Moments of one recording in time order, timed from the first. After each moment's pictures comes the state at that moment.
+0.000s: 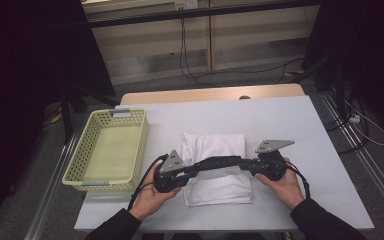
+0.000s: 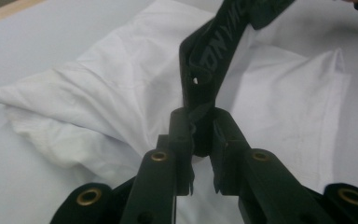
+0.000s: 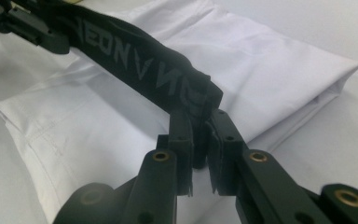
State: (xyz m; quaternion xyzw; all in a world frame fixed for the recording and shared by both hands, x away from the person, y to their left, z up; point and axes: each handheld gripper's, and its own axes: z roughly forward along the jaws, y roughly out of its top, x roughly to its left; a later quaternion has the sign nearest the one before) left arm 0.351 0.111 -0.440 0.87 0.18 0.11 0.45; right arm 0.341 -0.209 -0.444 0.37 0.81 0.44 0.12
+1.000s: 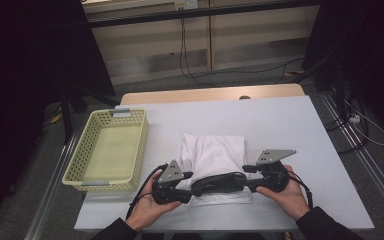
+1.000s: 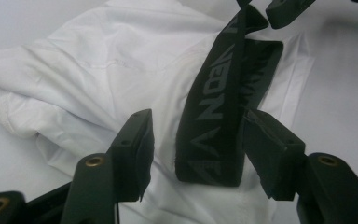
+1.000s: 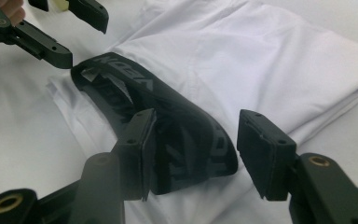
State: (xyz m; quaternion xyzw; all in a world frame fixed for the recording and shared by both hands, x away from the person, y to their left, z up) left arm 0.333 0.114 -0.443 0.87 0.19 0.09 0.44; right arm 0.316 -0.203 -0.442 0.35 0.82 0.44 0.11
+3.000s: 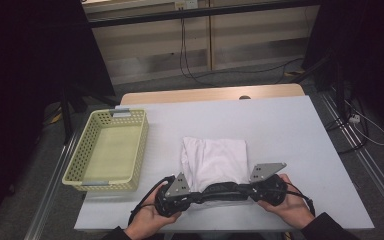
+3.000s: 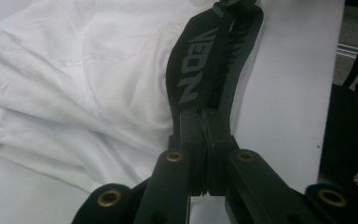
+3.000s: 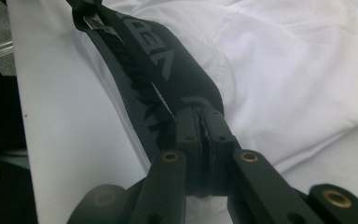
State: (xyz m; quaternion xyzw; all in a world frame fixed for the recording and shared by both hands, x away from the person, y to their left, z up) left arm 0.298 0.108 -0.436 0.91 0.14 0.07 0.39; right arm 0.286 -0.188 -0.443 0.27 0.88 0.38 0.12
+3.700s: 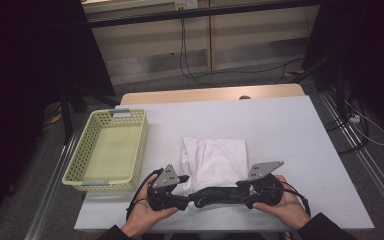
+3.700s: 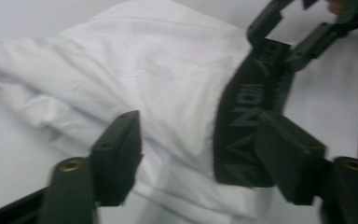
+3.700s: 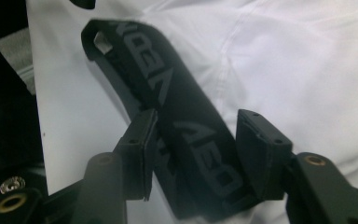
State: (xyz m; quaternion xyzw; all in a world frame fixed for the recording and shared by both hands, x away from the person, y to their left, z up) left arm 0.320 0.130 -0.434 0.86 0.22 0.09 0.45; right arm 0.295 -0.183 -0.452 0.29 0.86 0.41 0.07
